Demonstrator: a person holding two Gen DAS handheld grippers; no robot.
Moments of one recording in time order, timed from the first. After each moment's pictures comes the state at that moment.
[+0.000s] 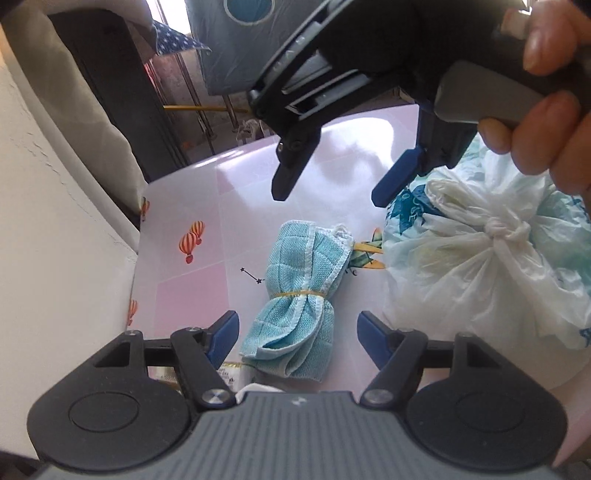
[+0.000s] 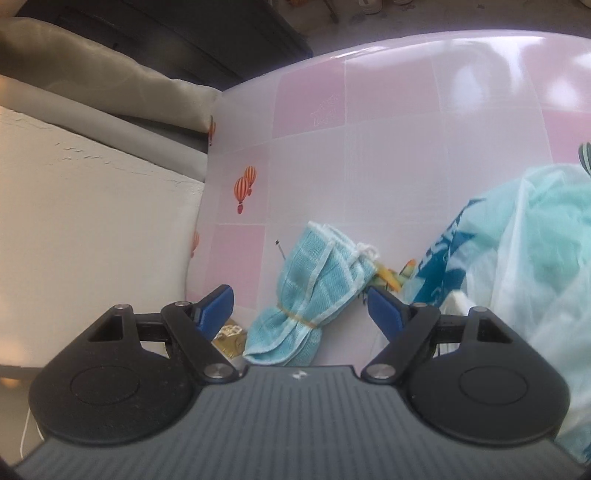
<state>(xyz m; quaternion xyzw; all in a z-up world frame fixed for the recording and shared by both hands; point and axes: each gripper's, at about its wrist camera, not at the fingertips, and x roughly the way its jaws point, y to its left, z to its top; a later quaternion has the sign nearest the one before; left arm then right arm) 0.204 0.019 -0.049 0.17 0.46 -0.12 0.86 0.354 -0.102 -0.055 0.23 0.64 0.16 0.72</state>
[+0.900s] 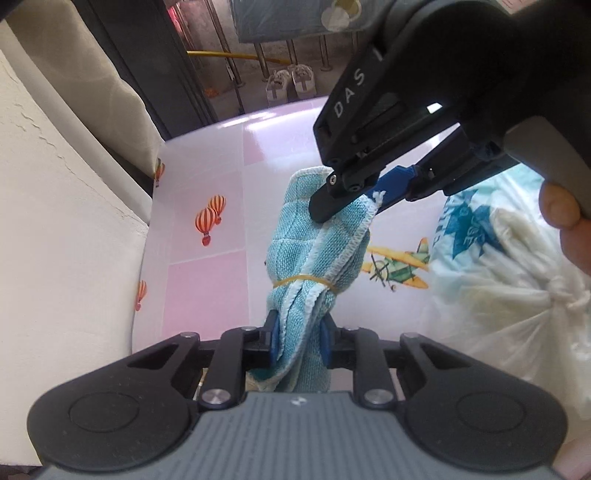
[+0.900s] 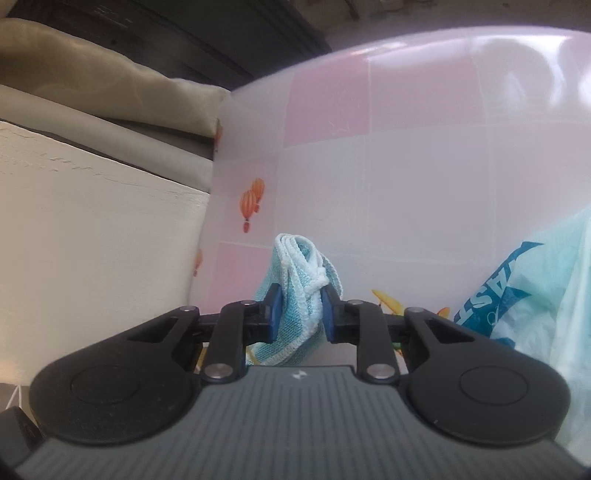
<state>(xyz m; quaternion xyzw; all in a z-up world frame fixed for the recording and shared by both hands) 0.242 0.017 -0.030 0.15 0.52 -0.06 0.84 0.363 -0.097 -0.062 0.26 0.60 0.20 0.73</state>
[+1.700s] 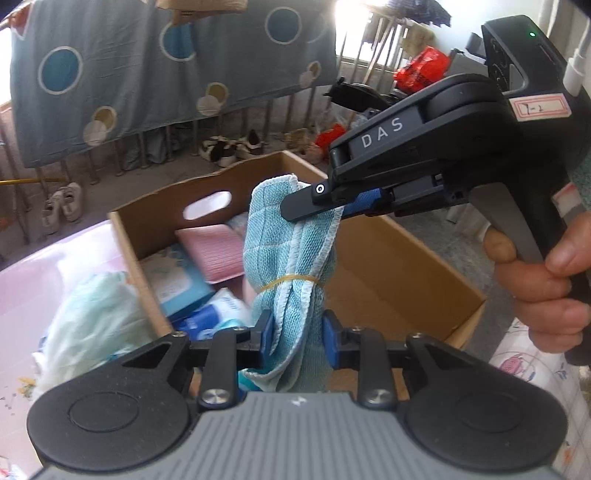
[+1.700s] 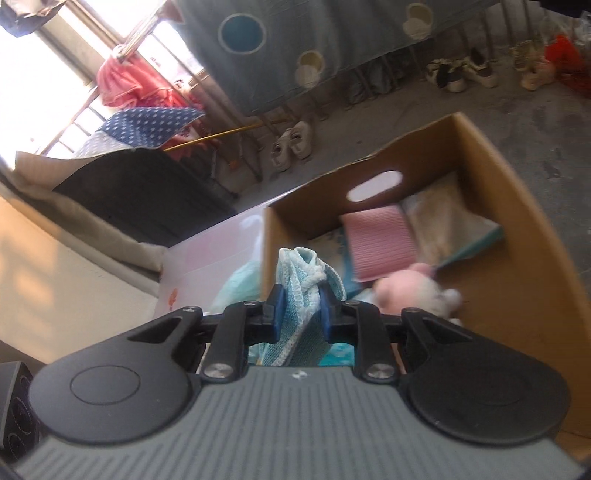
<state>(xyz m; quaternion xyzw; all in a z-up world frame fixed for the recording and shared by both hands) 0.100 -0.296 0.052 0.09 0.41 -0.39 0.82 0.111 -0.489 0.079 0.30 0.44 0.01 0.85</state>
